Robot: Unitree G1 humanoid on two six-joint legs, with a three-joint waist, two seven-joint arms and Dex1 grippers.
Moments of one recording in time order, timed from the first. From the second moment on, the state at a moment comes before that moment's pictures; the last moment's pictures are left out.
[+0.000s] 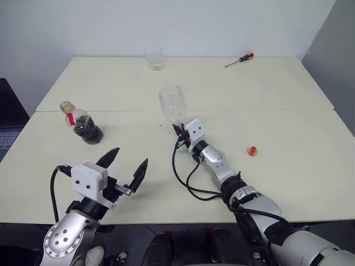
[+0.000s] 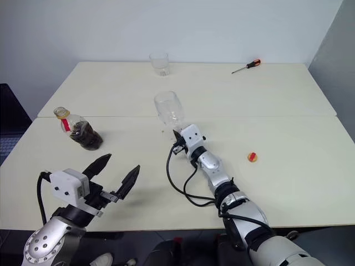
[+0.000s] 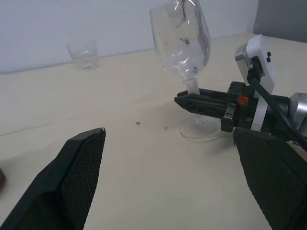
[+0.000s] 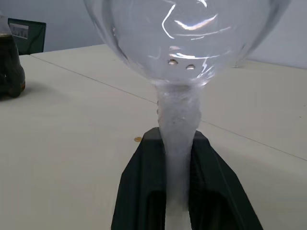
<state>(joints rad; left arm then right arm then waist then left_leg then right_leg) 0.38 0.36 0.23 -0.72 -0.38 0.22 -0.42 -0.84 0.13 0.13 1.13 -0.02 -0.53 0.31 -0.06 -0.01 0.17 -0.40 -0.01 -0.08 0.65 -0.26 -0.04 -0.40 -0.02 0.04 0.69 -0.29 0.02</state>
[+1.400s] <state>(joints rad) 0.06 0.32 0.27 -0.25 -0.20 0.12 -0.24 -0.05 -0.52 0.04 -0.51 0.31 0.29 0.74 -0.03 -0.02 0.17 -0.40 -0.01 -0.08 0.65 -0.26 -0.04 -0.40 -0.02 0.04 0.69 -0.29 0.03</state>
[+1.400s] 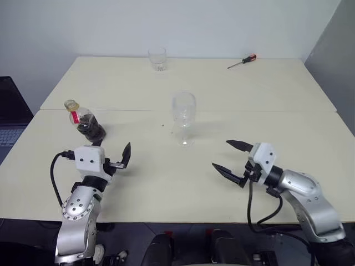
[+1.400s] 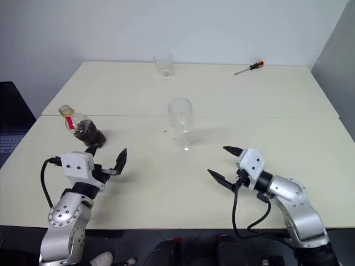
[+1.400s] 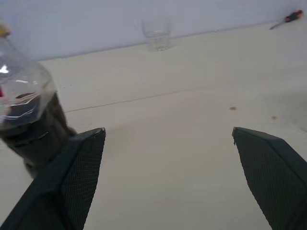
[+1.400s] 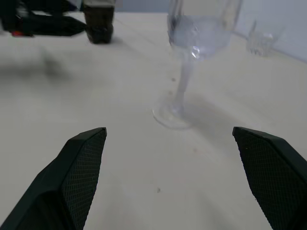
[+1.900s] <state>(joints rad) -0.05 0.38 0.33 -0.09 -0.17 0.08 -0.19 -0.11 -0.54 0.02 -0.69 0.46 0.49 0.66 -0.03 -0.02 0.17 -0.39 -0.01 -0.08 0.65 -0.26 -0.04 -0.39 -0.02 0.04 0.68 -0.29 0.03</state>
